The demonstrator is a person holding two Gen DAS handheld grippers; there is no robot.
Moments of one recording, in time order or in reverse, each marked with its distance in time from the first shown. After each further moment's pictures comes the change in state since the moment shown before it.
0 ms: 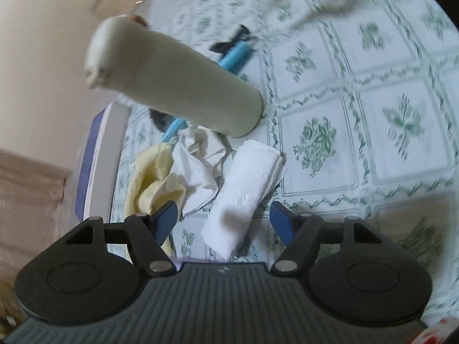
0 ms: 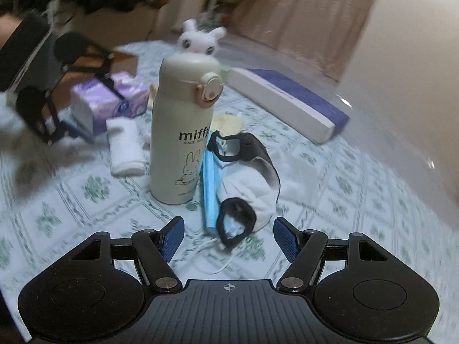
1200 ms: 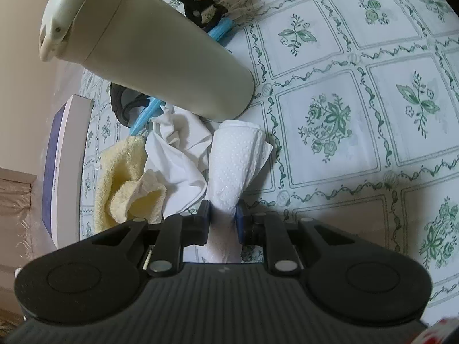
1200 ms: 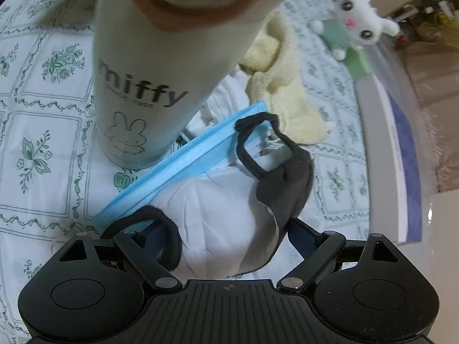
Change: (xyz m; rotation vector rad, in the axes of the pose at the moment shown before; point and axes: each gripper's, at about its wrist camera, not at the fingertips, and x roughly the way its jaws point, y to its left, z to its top) left arm 0.047 0.028 -0.005 0.025 0.030 -0.161; right arm 0.165 -0.037 0.050 -0.798 0.226 0.266
